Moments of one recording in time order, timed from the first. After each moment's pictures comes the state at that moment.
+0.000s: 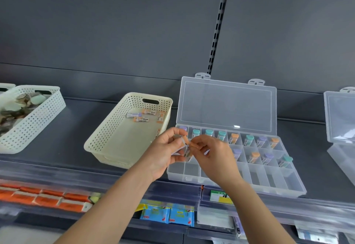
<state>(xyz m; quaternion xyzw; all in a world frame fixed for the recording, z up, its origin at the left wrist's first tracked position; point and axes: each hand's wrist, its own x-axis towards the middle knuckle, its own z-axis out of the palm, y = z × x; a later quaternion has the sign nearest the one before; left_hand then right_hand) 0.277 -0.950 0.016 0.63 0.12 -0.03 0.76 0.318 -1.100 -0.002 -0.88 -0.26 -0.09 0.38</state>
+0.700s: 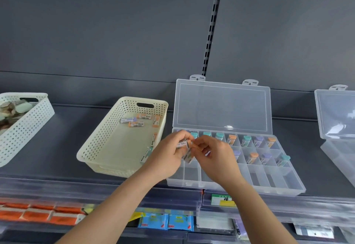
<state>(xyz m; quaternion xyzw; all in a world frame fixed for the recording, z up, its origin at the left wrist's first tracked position) 0.286 -0.945 0.013 0.89 -0.03 0.04 0.45 0.324 -1.097 -0.005 -0.89 -0.22 -0.10 0.38</state>
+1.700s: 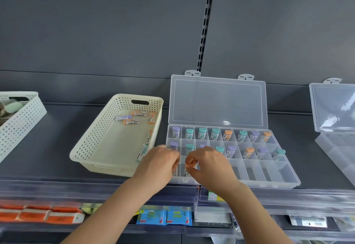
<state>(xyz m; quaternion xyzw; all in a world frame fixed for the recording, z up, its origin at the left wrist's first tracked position) 0.275 -0.940 -0.013 0.99 -0.08 0.04 0.14 0.314 -1.103 -0.024 -0.93 -0.29 -0.02 0.20</state>
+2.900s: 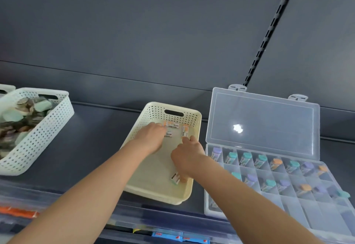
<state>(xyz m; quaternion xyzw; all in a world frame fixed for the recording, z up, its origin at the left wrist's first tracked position) 0.390 -0.775 -0.035 1.00 -0.01 -0.04 -0.01 0.377 -0.917 -0.003 -0.87 -0.41 0.12 -0.25</state>
